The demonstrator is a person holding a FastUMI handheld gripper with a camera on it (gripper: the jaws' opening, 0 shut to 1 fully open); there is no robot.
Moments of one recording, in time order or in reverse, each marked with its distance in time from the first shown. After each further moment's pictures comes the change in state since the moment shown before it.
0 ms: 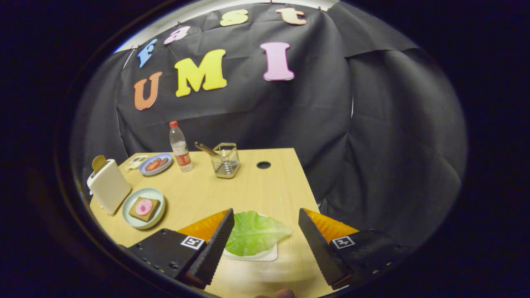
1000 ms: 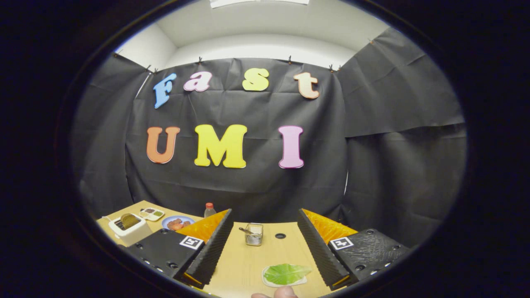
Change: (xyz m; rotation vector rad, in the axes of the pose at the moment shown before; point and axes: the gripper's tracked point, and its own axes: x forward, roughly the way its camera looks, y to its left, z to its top) arm -0.201 0.151 0.194 -0.029 -0.505 -0.077
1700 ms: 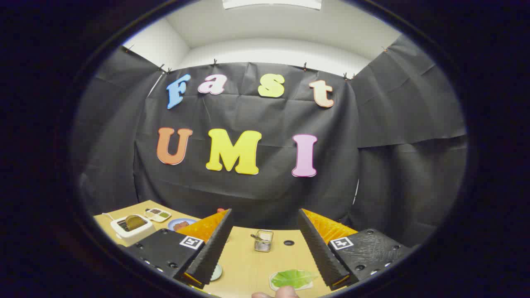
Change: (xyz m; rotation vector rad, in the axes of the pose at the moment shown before) arm 0.003 0.043 0.016 -0.054 -0.053 0.057
